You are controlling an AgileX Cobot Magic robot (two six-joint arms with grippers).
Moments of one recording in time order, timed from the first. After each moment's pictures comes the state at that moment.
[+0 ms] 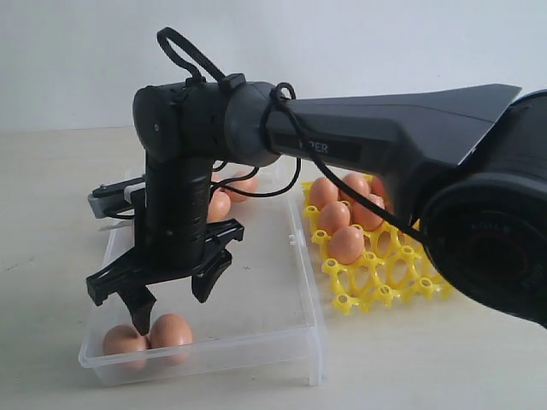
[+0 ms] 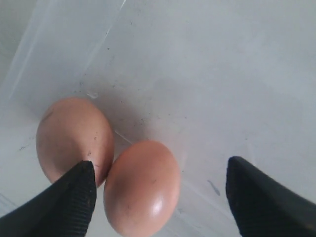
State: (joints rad) left arm -0.01 0.01 0.01 -0.09 0.37 0.16; right arm 0.86 2.35 -1.95 0.24 1.22 0.08
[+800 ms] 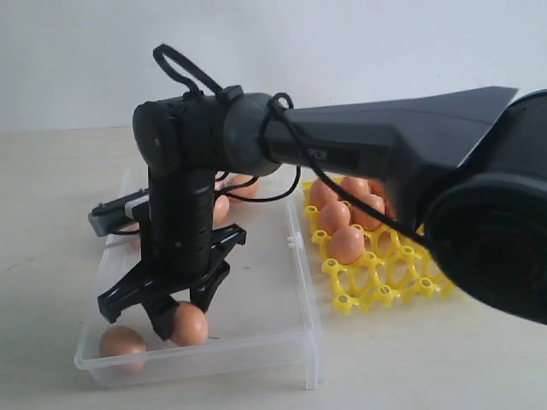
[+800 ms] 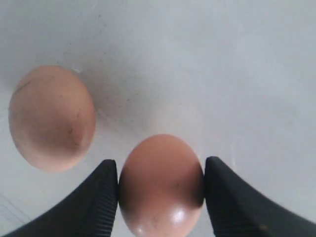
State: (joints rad) left arm -0.01 0.01 0.01 -0.09 0.37 0.16; right arm 0.86 2.33 -1.90 0.21 1.20 -0.01
